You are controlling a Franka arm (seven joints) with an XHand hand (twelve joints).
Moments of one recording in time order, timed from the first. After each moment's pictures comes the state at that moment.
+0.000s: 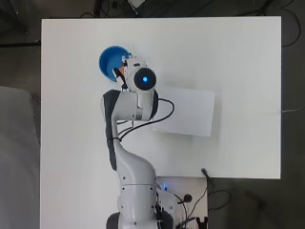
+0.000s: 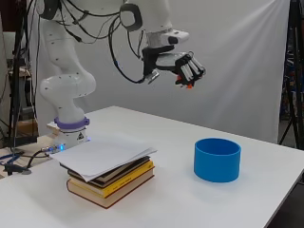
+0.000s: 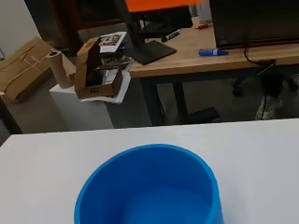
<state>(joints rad) -0.02 -0.24 0.01 -2.12 0.22 1.98 -1.02</state>
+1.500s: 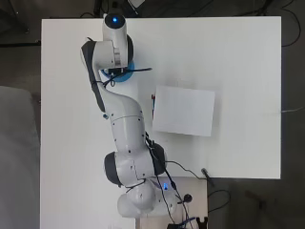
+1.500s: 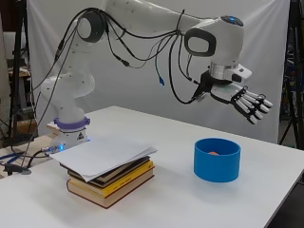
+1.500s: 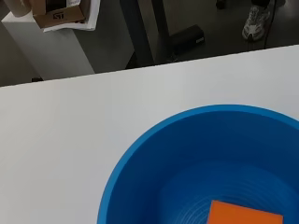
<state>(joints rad) 0.07 0.45 0.10 -1.42 0.17 1.73 -0.70</state>
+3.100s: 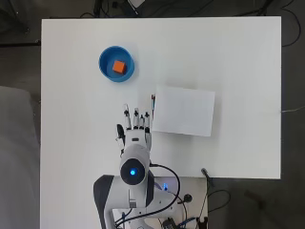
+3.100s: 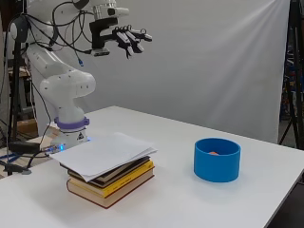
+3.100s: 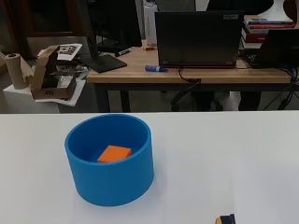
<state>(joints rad) -0.02 -1.05 0.04 -2.49 0.04 1.64 -0.81</state>
